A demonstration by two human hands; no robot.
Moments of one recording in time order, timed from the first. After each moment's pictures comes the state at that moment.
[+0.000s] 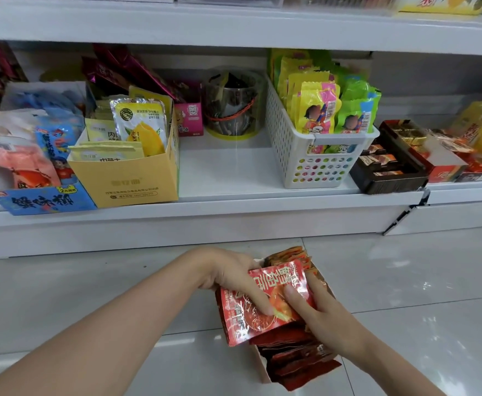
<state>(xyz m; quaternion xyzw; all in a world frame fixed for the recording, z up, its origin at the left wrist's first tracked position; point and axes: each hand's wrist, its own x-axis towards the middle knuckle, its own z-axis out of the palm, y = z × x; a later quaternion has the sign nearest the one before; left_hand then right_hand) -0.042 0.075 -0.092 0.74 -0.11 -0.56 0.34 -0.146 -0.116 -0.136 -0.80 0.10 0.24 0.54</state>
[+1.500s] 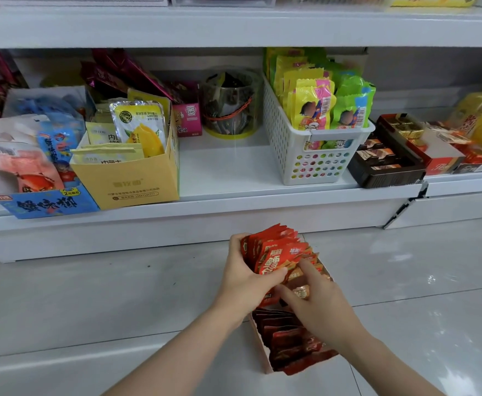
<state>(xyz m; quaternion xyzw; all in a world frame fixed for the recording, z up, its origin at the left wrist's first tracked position) -0.095 0.046 -0.154 0.70 0.03 -0.09 0.71 -0.142 -0.102 -0.138 -0.92 0.05 0.05 0.39</state>
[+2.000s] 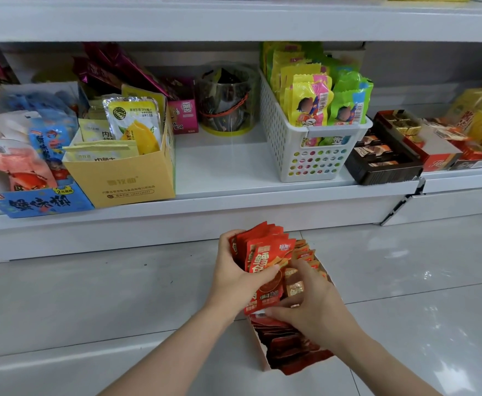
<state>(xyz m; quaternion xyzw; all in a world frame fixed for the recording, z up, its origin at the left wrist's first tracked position) -0.091 0.053 -0.164 0.71 0.03 -0.06 0.70 -0.147 -0.097 -0.136 -0.89 0.07 0.11 0.44</state>
